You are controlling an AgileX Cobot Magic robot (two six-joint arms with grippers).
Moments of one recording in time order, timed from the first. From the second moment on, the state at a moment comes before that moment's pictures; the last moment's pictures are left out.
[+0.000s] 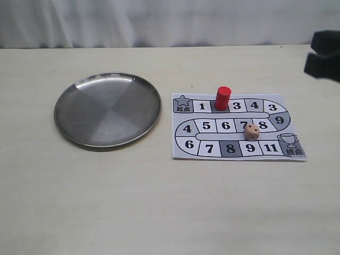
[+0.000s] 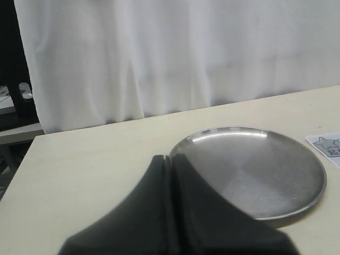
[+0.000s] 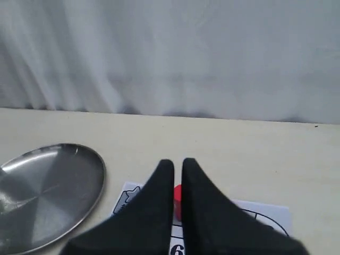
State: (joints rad) left arm 0.00 0.00 0.00 0.15 0.18 -0.10; right arm 0.23 0.84 -0.56 0.06 0.05 0.04
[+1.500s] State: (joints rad) left arm 0.00 0.00 0.00 0.15 0.18 -0.10; right arm -0.13 0.11 0.00 0.07 0.04 0.04
